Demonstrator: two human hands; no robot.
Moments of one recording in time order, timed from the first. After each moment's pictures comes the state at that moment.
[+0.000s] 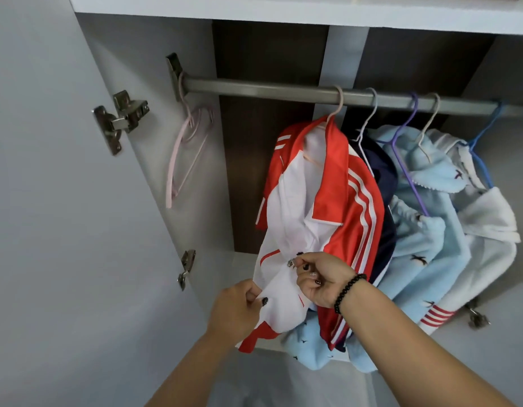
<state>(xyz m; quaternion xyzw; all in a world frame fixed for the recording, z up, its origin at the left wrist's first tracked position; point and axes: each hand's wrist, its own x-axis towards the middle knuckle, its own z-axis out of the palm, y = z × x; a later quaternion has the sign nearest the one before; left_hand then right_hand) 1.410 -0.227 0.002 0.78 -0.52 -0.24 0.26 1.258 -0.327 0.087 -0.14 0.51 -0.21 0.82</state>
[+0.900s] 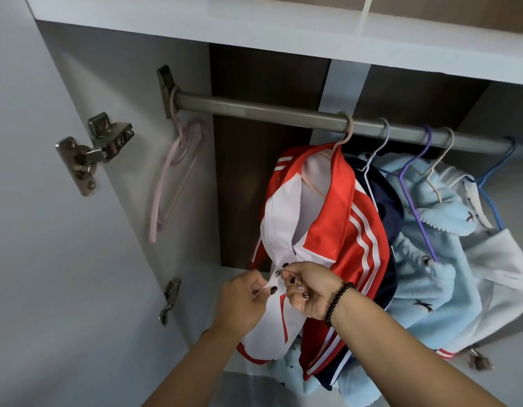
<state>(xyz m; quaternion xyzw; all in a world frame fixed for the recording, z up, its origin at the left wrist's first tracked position) 1.426 -0.317 0.022 0.74 -0.54 -0.23 0.33 1.299 -0.380 0.104 -0.22 0.55 -0.16 0.79</state>
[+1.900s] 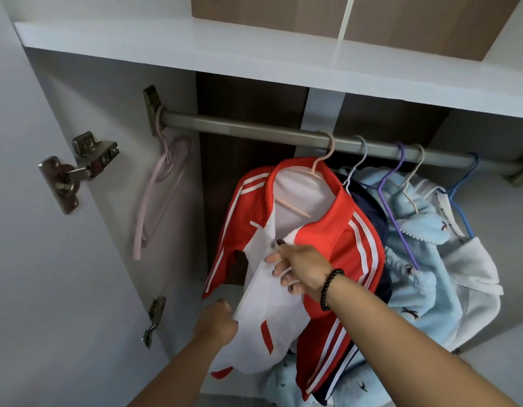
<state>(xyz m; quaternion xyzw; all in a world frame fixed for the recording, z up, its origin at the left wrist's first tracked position) 1.445 -0.334 -0.019 0.81 -0.49 -0.29 0.11 1.296 -0.397 0.144 -0.52 0.56 -0.19 0.62</state>
